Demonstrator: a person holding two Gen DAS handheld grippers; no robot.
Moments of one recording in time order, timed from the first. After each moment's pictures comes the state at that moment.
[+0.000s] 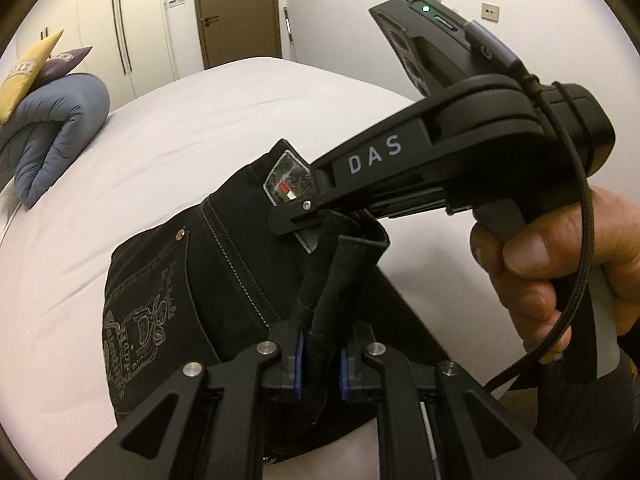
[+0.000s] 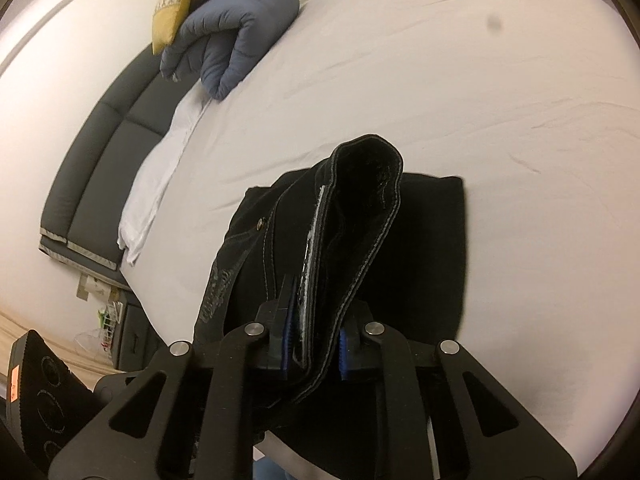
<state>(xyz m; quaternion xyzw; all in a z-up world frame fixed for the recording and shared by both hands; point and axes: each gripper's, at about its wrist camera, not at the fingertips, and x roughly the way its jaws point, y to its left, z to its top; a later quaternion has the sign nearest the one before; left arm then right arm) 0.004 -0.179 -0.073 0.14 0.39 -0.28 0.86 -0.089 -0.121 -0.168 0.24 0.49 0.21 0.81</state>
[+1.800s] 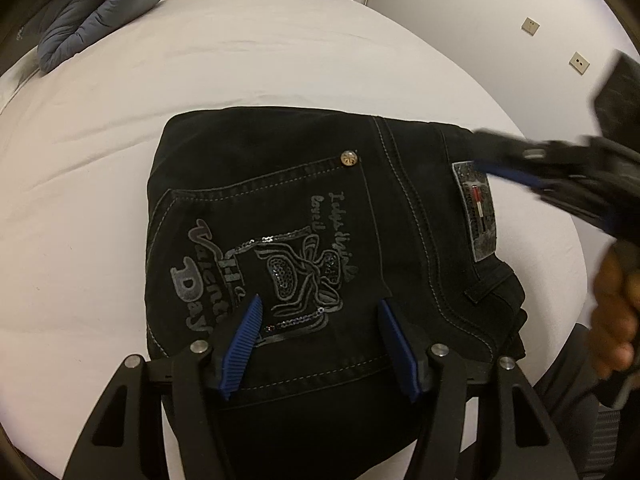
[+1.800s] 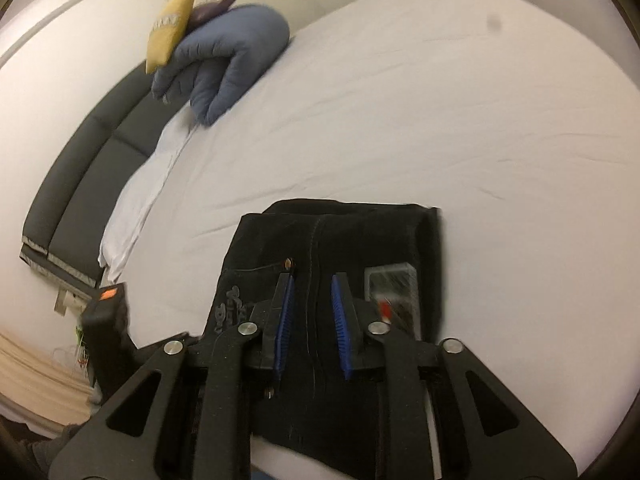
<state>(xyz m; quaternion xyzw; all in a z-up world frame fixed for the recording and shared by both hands) 0.079 -0.103 -0.130 0.01 0.52 -0.22 0.82 -0.085 -0.120 -0.183 0.20 0.48 0.17 0.84</state>
